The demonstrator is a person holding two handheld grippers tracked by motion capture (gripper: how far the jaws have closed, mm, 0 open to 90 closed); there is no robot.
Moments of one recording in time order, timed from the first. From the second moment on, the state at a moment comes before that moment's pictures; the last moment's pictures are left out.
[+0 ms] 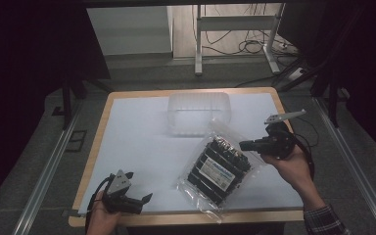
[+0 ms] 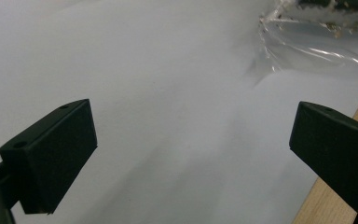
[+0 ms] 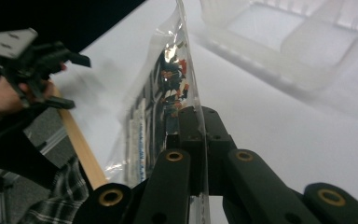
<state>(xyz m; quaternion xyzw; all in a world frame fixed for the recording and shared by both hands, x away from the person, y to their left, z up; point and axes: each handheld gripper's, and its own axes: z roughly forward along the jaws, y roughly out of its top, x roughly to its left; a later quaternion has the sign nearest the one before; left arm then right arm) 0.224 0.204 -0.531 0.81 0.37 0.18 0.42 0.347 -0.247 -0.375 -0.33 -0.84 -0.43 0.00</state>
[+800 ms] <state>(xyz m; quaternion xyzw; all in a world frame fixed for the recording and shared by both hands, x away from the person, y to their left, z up) 0.224 0.203 -0.531 0.81 0.37 0.18 0.42 0.354 -0.238 -0.315 -0.32 -0.82 -0.48 -0.04</state>
